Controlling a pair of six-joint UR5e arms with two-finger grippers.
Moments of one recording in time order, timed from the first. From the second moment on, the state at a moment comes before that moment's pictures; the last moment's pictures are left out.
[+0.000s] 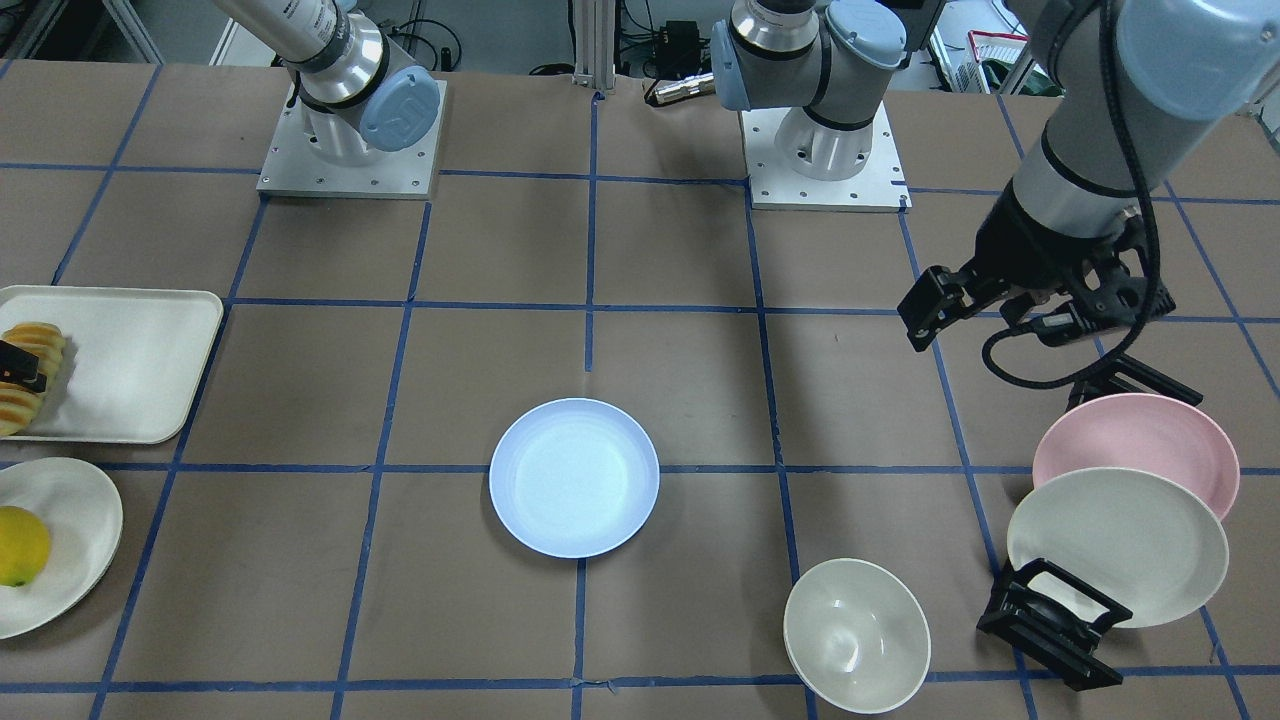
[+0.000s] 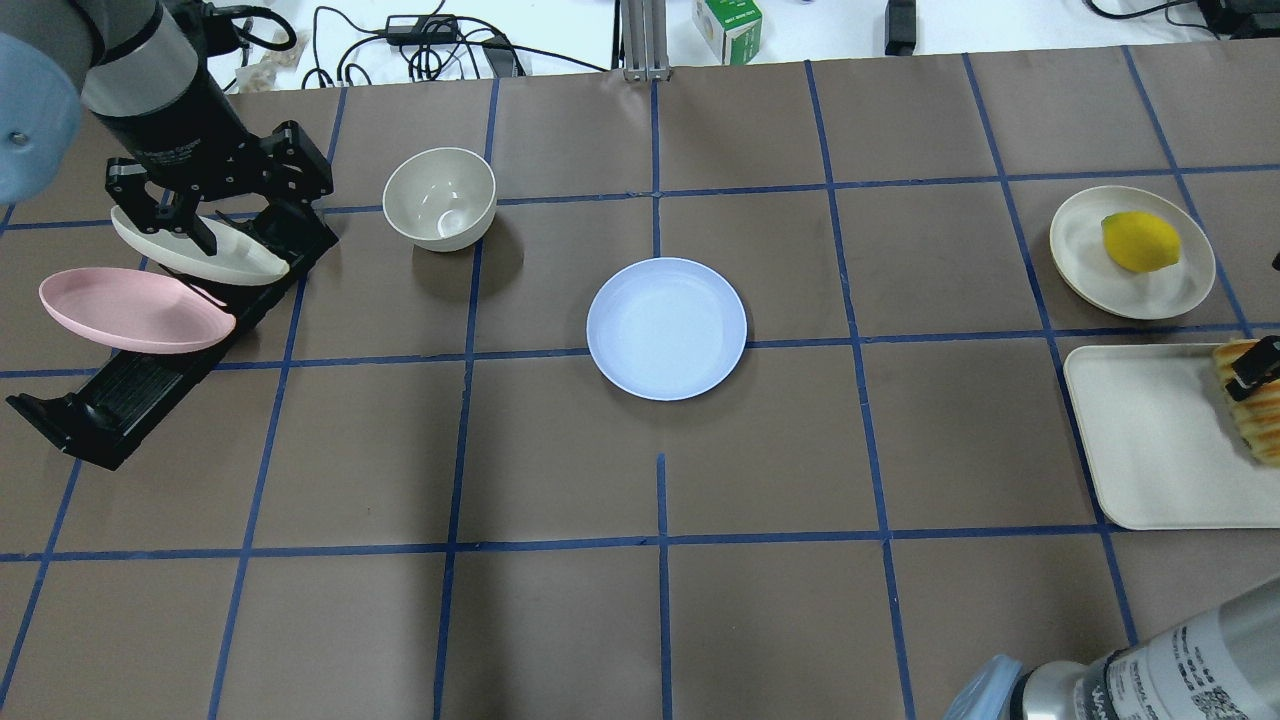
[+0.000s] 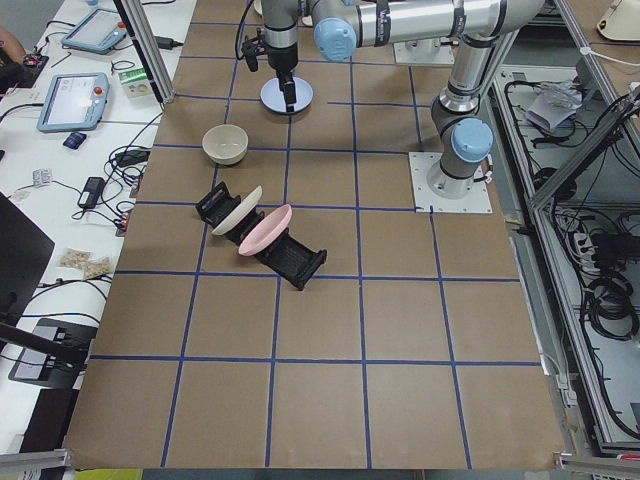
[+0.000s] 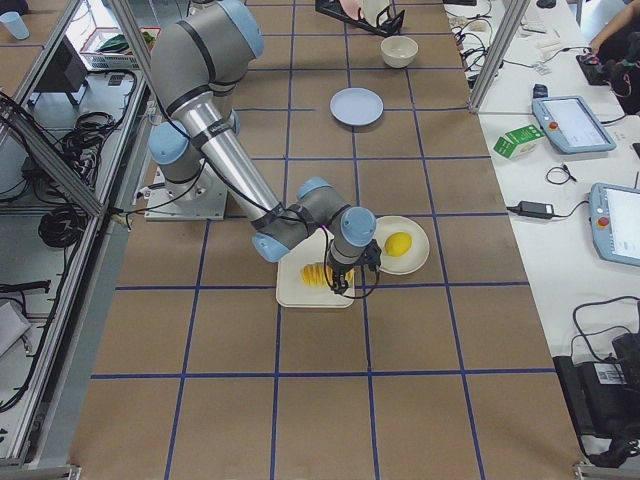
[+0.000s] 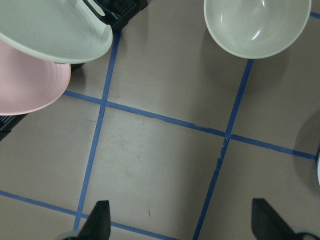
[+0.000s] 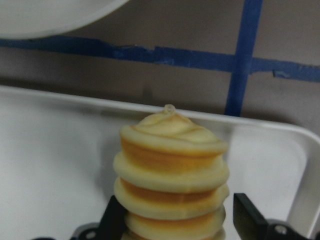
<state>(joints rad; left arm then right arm) -1.44 -1.63 -1.56 -1.54 1.63 -0.13 0.76 -1.11 1.78 -2.13 -1.65 -0.93</state>
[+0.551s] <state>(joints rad) -1.46 -1.61 -1.56 -1.56 1.62 -0.12 0.79 -1.16 1.75 -2.09 -1.64 -0.92</state>
